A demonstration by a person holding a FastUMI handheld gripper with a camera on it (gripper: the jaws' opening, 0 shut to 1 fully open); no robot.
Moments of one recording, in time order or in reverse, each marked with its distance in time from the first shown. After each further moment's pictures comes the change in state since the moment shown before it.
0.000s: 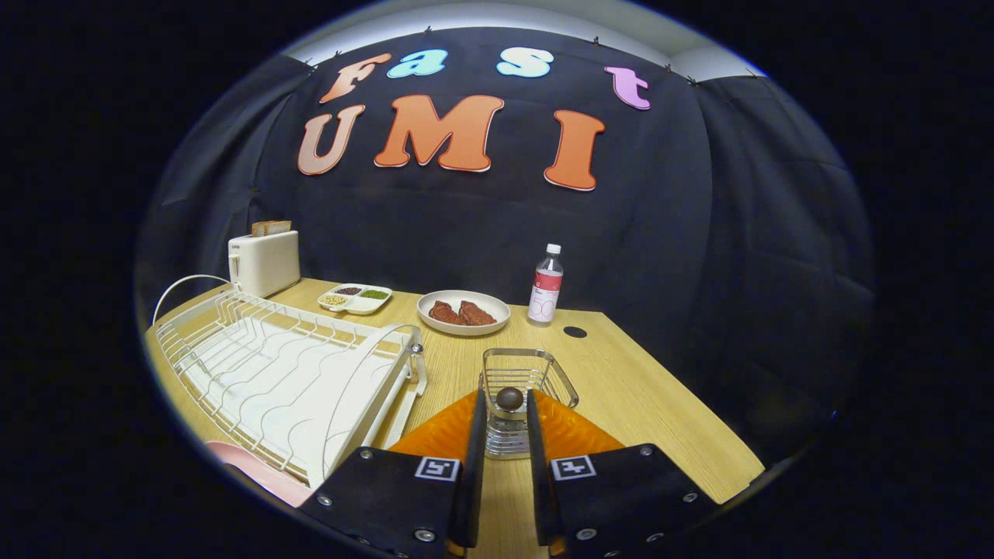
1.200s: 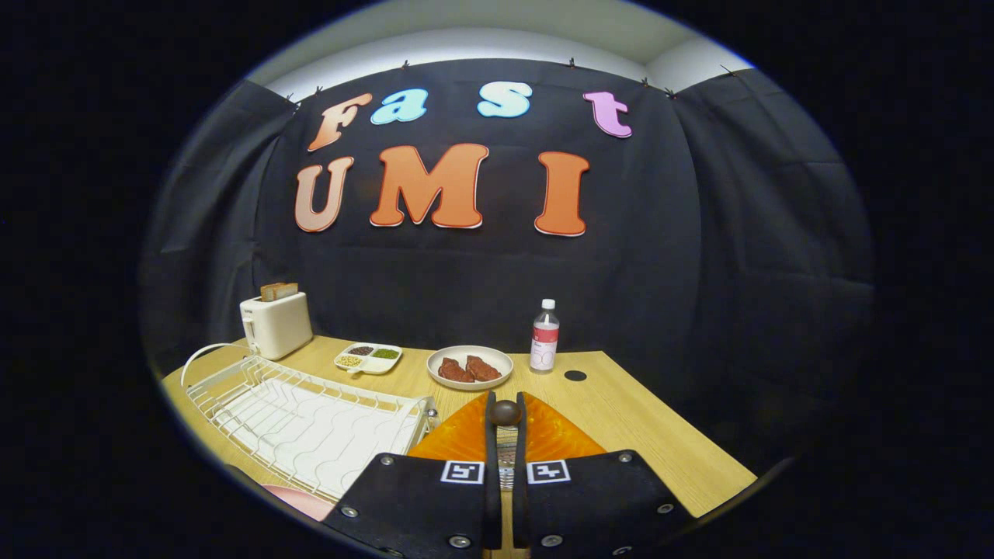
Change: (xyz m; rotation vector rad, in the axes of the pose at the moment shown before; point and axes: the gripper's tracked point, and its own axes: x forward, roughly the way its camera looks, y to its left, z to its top) arm -0.048 -0.005 0.090 0.087 -0.169 0.020
